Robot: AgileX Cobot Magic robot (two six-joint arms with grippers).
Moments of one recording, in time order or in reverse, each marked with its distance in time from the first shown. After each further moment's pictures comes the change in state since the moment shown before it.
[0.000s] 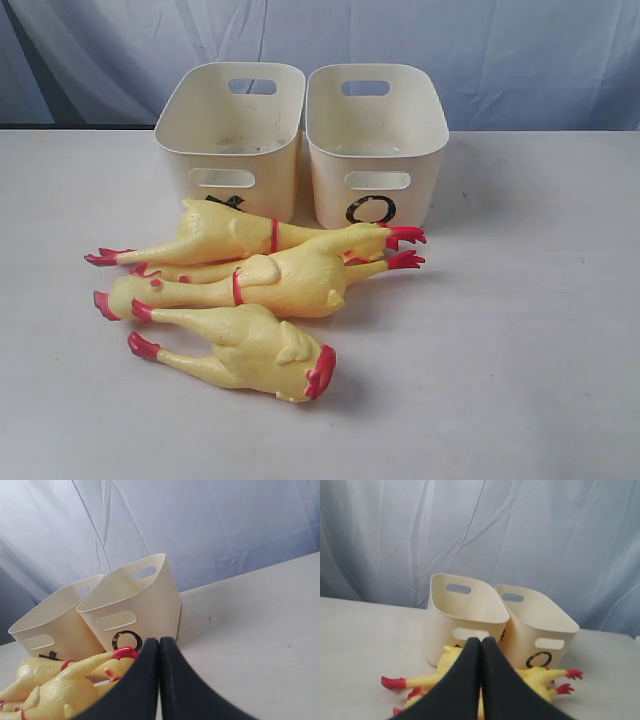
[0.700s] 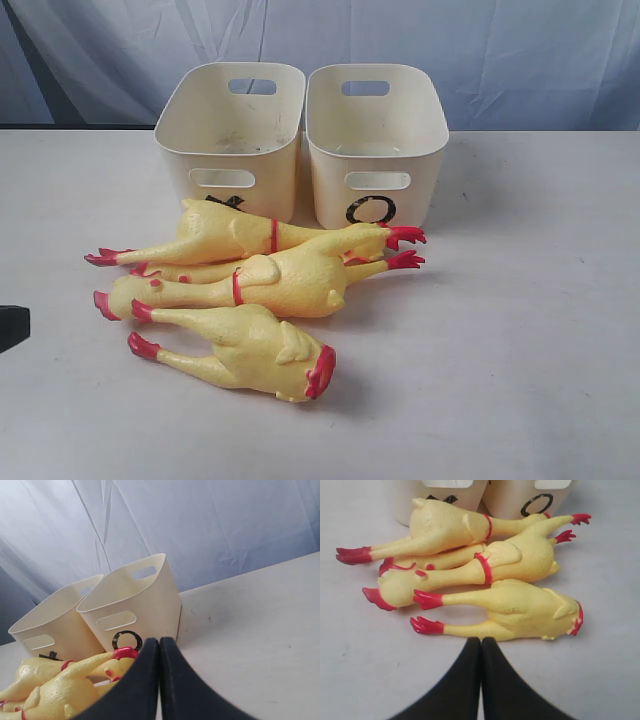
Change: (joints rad) left arm 0.000 0.551 -0.010 -0.153 0.181 0.401; right arm 0.000 0.000 0.000 0.000 0.000 0.000
